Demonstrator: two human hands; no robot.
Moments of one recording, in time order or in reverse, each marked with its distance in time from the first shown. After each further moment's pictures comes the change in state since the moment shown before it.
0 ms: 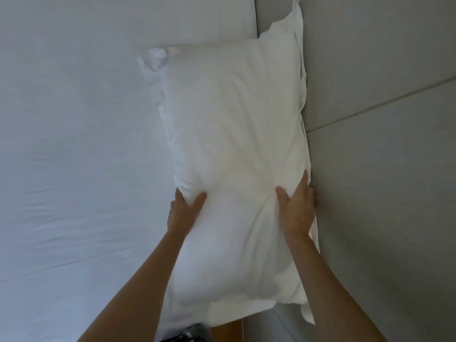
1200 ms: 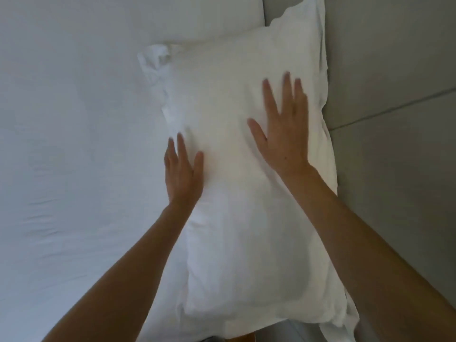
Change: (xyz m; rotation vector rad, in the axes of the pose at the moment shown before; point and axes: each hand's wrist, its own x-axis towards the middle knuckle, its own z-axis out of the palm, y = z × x) left_hand 0.045 0.064 -0.021 0.296 0.382 0.595; right_hand 0.074 -0.134 0.008 -0.280 0.222 -0.842
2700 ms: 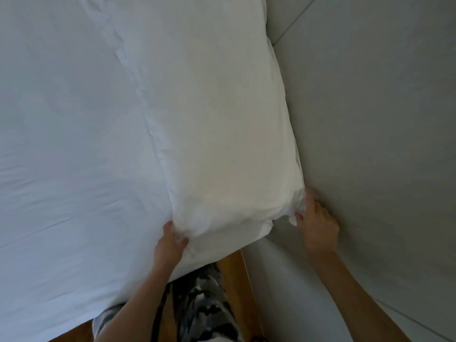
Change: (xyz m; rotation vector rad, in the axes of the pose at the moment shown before) left_hand -0.275 -0.164 0.003 0.142 -0.676 -0.393; right_hand -0.402 0.037 -0.073 -0.268 -0.419 0.560
